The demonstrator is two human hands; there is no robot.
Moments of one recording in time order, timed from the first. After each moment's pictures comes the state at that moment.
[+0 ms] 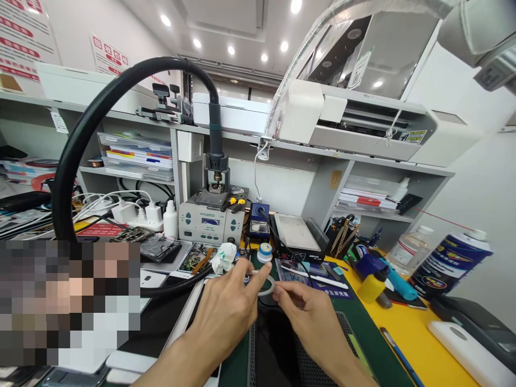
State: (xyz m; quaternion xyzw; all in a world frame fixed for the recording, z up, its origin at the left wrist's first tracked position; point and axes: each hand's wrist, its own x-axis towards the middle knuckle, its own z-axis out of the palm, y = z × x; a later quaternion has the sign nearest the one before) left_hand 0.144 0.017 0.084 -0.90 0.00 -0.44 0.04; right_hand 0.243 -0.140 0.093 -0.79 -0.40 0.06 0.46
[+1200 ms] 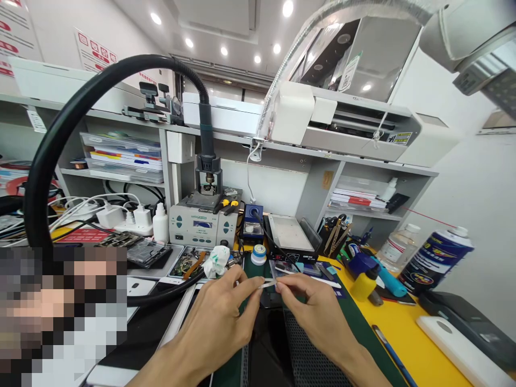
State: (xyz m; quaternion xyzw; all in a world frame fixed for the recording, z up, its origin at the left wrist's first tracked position) left_hand 0.140 0.015 0.091 -0.90 0.01 -0.35 -0.25; right_hand 0.265 -0.150 0.099 -0.77 -0.46 -0.04 0.45
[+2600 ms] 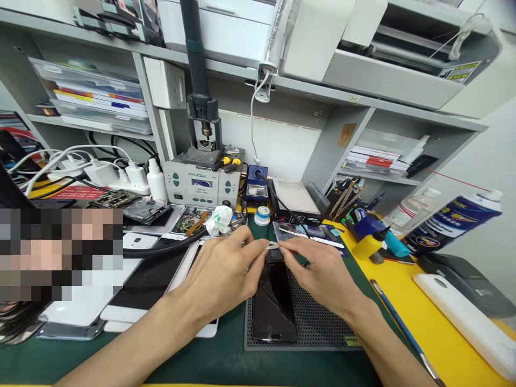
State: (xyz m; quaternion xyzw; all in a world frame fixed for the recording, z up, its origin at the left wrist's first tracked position) left_hand 0.141 0.017 0.091 -0.94 0.02 -0.32 -0.12; right_hand 0.267 -0.155 0.094 -0.76 -0.56 -0.13 0.30
